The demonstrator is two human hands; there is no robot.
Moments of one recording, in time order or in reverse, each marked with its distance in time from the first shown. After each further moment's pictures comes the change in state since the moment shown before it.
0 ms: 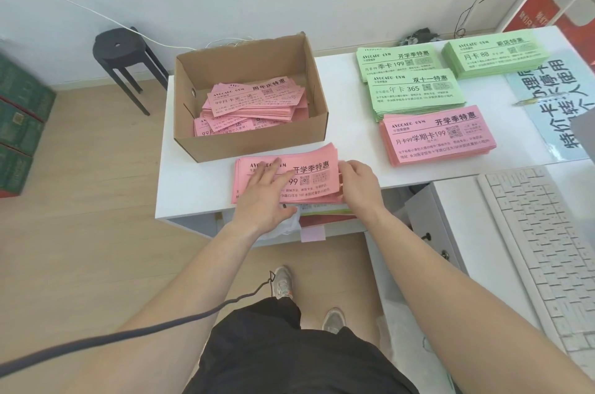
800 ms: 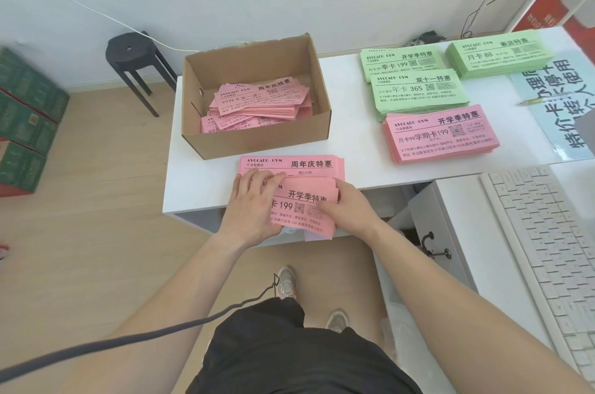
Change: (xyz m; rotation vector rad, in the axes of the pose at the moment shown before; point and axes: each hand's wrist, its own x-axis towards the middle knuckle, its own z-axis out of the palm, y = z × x) left_hand -0.036 -0.023 0.005 0.186 0.248 0.165; right_hand -0.035 0.015 0.001 -0.143 -0.357 -0.148
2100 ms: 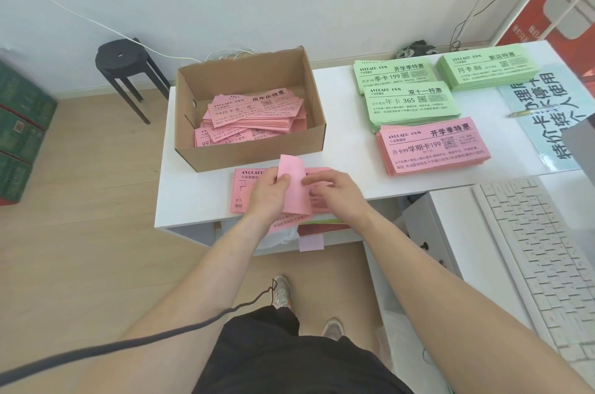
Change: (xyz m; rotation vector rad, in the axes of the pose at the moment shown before) left_hand 0.061 0.053 -0.033 -1.142 -0.054 -0.677; right_hand 0.033 -0.023 -0.008 0.302 0.041 -0.023
